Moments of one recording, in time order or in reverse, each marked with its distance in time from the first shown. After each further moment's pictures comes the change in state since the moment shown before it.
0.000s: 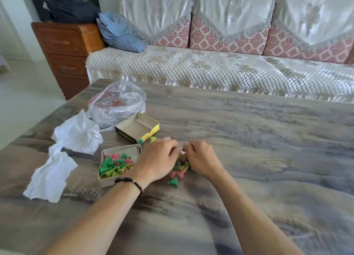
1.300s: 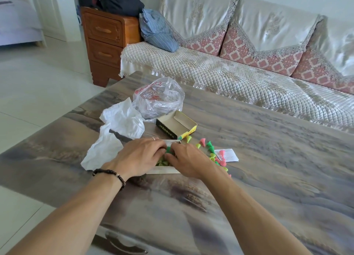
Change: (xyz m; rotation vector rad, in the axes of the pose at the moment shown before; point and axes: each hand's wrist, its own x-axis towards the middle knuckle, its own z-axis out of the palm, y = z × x) left_hand -0.069 -0.104 -0.071 0.129 -0.081 -0.055; right_hand -0.004 -0.095 0.076 -0.583 -0.371 -0.427
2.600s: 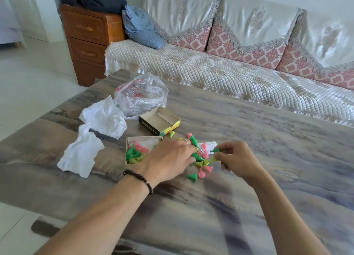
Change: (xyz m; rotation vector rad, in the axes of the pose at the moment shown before) left_hand 0.029 0.104 0.019 -0.003 0.059 0.284; right_hand -0.093 0.117 -0.029 0.699 0.310 0.470
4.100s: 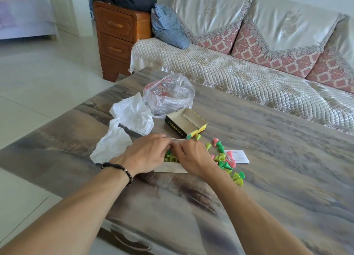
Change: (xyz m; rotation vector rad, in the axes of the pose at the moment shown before) left_hand -0.059 -0.096 -0.019 -0.034 -0.029 -0.268; right_hand 0.020 -0.082 0.141 -0.507 -0.168 -0.581
